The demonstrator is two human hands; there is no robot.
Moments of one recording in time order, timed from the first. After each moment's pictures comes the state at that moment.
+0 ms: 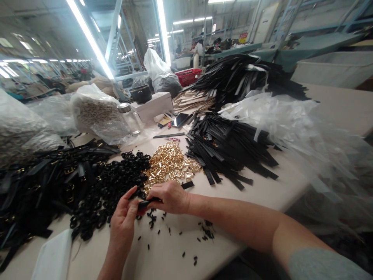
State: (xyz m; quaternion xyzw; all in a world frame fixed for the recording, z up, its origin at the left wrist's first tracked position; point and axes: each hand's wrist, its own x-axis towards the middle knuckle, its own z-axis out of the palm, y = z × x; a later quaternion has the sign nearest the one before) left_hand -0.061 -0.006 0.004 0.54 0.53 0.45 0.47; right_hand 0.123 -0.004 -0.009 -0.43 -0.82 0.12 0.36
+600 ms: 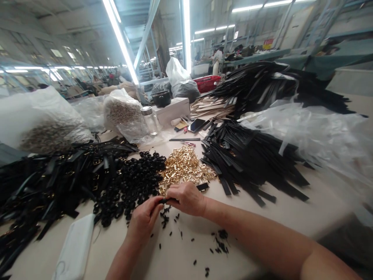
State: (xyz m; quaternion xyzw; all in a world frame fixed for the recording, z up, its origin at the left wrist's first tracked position) left_hand -0.076 0.009 -0.012 0.82 0.42 0.31 0.23; right_hand 0.137 -0.001 -0.013 -0.42 -0.84 0.05 0.34
